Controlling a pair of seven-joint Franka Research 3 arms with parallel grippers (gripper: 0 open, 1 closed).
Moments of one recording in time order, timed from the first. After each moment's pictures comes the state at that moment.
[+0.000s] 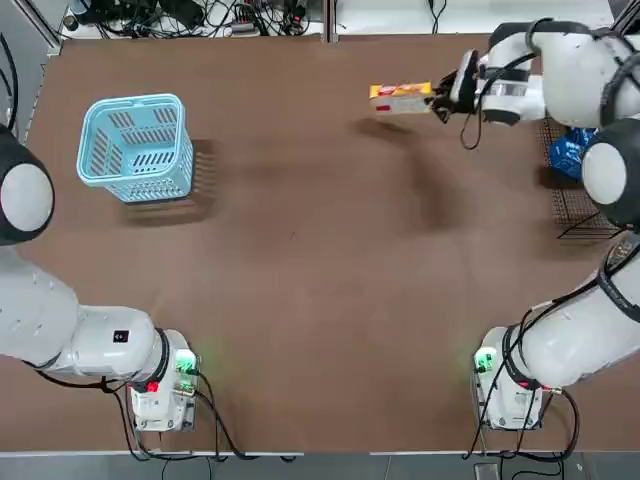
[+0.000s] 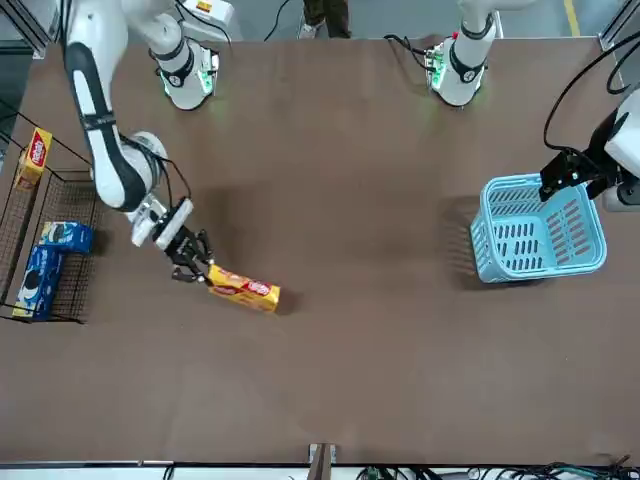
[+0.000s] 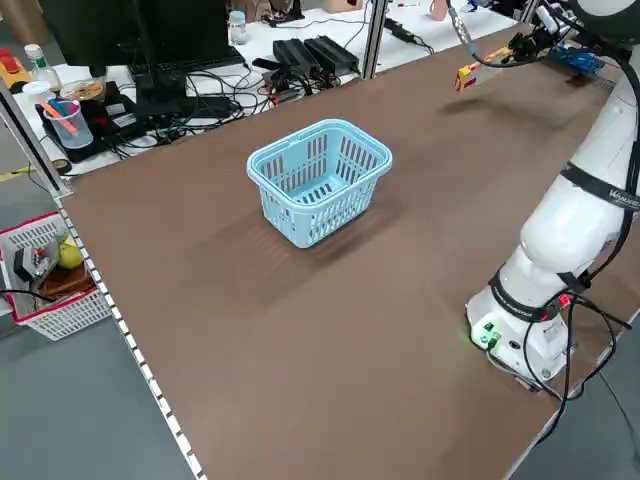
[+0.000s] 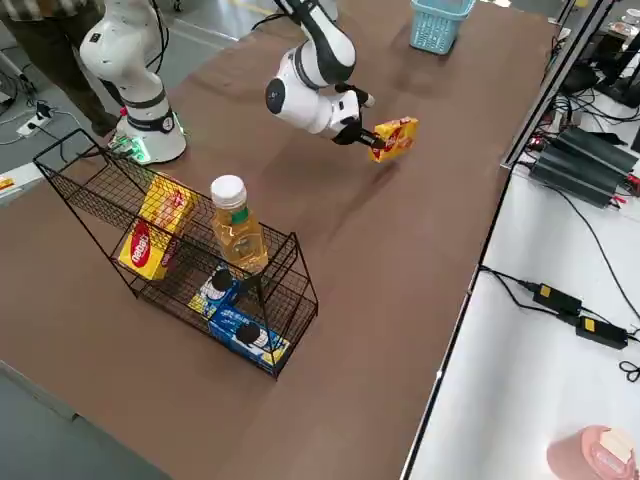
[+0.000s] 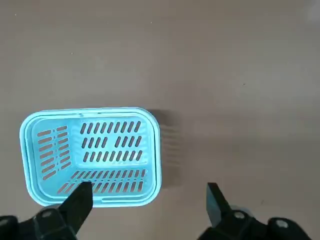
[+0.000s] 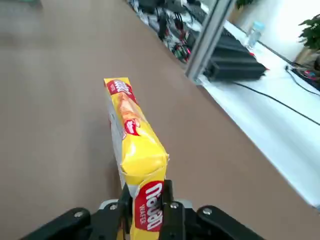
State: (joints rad) left arm -0.02 0.08 -0.08 -1.45 0.01 1.57 -0.12; right arm 0.29 0.23 -0.14 -2.21 1.75 2.60 -2.62
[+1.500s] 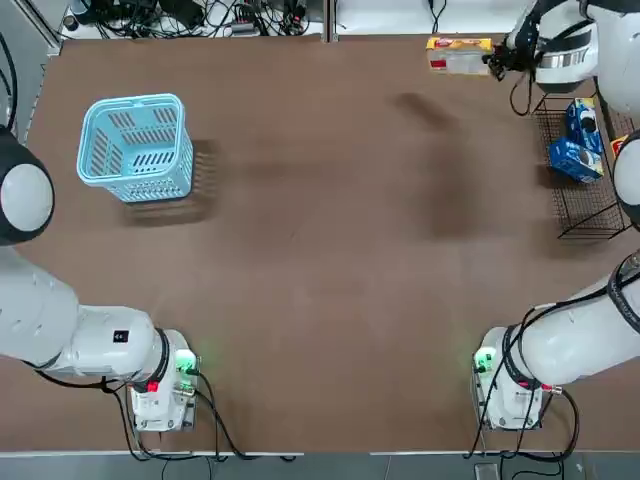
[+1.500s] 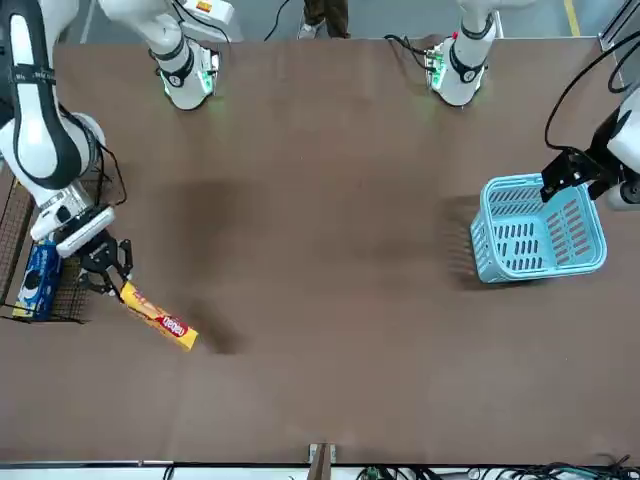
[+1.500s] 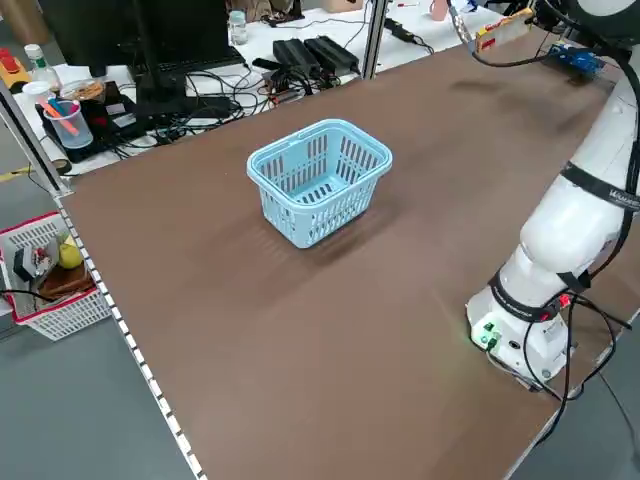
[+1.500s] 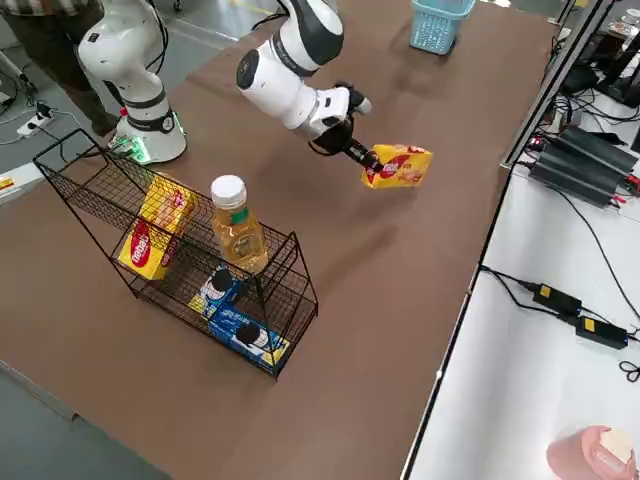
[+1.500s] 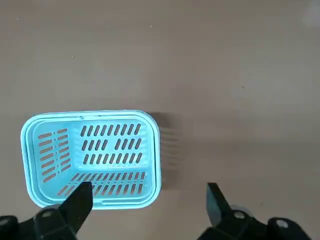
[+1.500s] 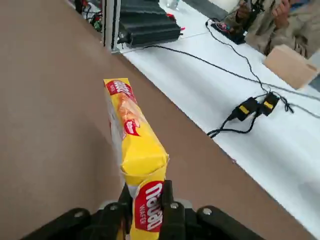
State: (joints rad) left arm -0.02 0.08 -0.08 -1.44 0.01 1.57 -0.12; right arm 0.27 0.14 -0.31 -2.17 1.43 2.65 -2.09
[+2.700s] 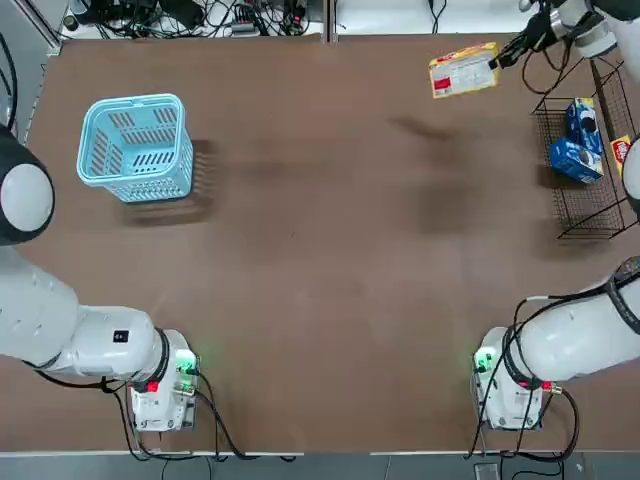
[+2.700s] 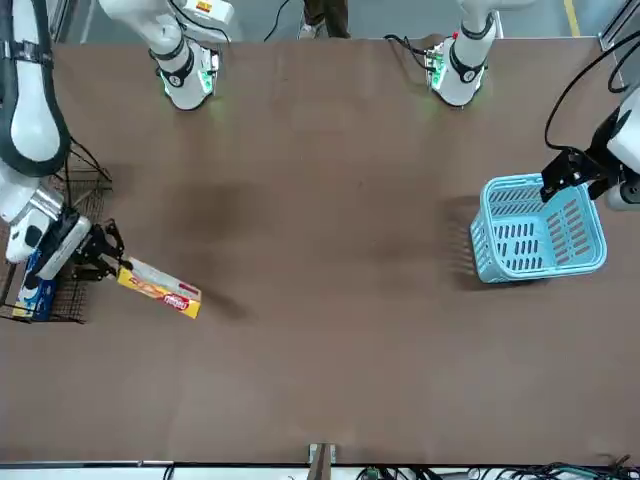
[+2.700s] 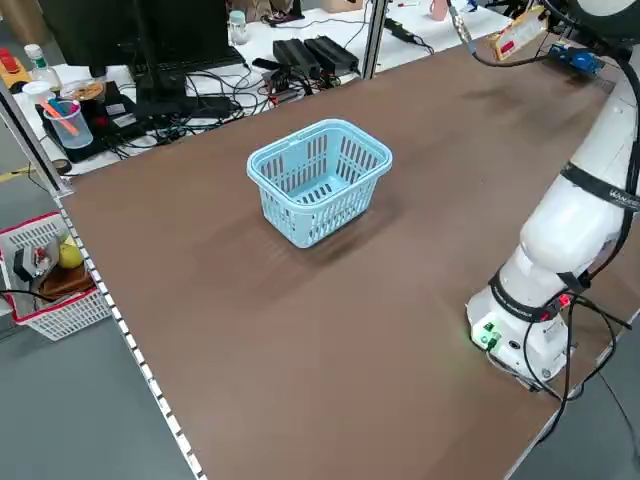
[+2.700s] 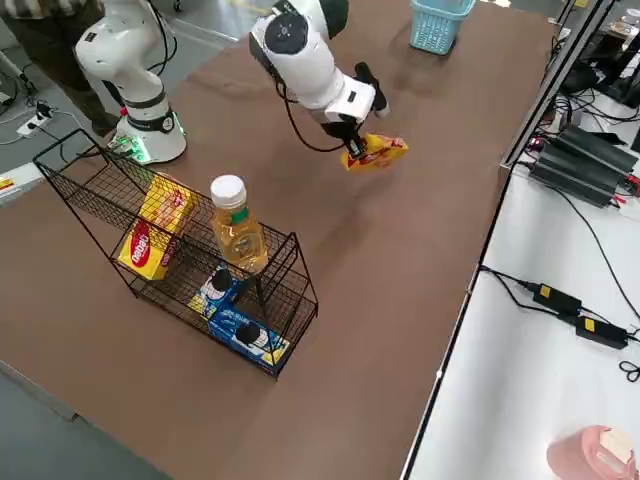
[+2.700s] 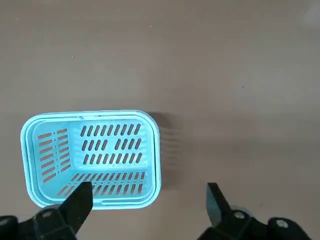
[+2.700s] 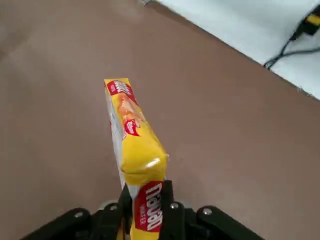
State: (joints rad) left arm -0.02 0.08 -0.08 -1.44 0.01 1.57 -0.12; right arm 0.18 0.13 -0.33 -1.97 0.60 2.17 -1.25
